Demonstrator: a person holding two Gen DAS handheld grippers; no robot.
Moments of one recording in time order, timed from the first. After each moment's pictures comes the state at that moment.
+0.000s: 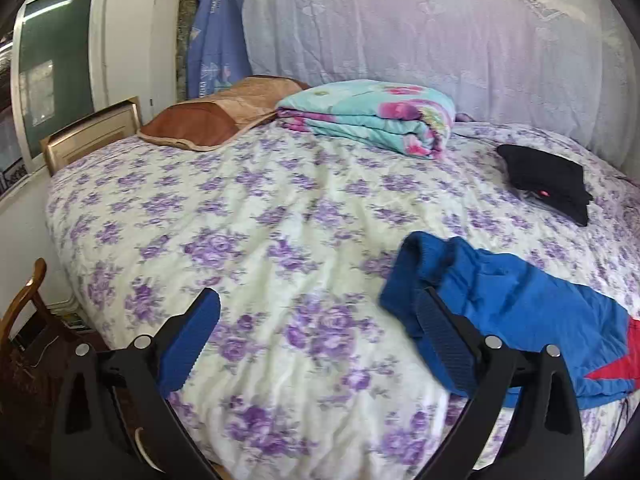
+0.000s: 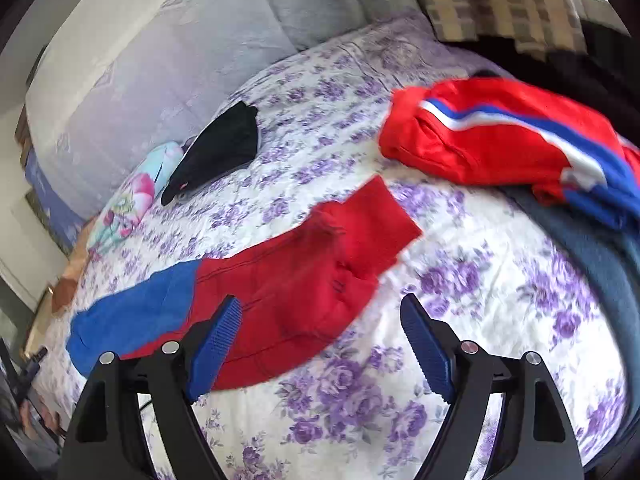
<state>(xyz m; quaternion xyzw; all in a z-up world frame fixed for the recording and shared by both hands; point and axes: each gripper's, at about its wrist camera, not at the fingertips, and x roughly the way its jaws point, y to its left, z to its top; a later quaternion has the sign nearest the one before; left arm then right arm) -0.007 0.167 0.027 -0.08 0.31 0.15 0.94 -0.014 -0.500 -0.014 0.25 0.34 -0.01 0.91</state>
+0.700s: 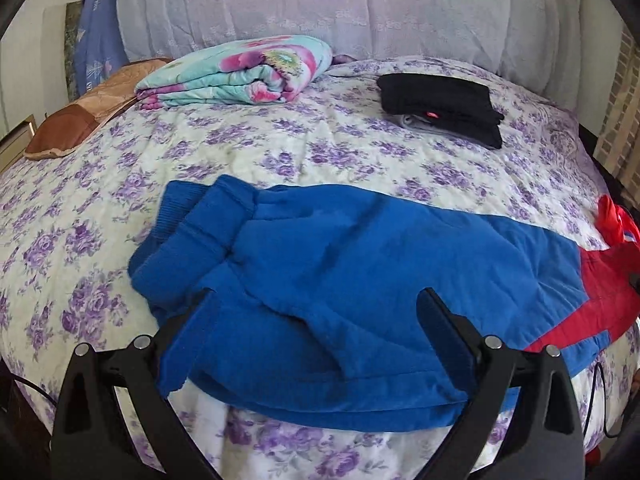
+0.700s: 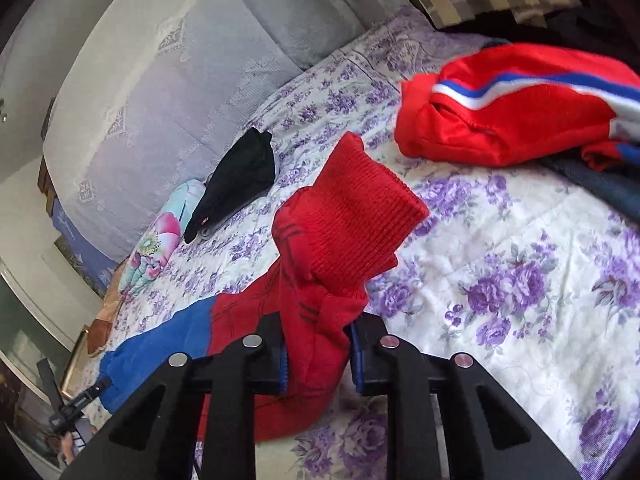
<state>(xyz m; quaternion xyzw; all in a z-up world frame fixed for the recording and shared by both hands) 0.047 0.047 -0.017 -0.05 0.37 0.00 0.93 0.007 -0.493 -0.034 0.28 0.27 0.02 0.92</state>
